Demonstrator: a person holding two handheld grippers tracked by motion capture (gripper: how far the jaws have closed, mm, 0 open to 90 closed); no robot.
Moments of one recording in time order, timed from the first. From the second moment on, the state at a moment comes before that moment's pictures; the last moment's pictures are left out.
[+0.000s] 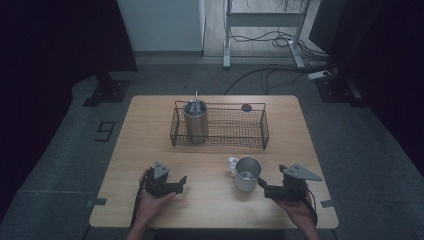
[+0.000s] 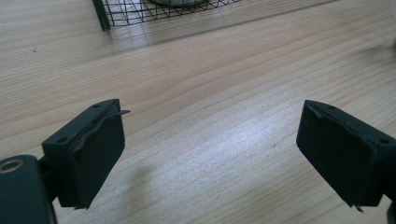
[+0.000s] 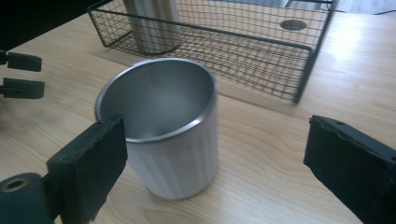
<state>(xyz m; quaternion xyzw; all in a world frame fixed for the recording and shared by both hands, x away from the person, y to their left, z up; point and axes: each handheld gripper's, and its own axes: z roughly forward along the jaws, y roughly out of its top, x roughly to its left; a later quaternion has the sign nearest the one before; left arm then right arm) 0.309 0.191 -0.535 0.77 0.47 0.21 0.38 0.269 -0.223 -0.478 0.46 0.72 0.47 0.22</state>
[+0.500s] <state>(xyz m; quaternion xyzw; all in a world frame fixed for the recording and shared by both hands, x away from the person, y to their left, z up) 0.308 0.188 -0.539 0.78 0.46 0.20 0.37 0.280 -0.194 -0.478 0.45 0.73 0.46 0.22</state>
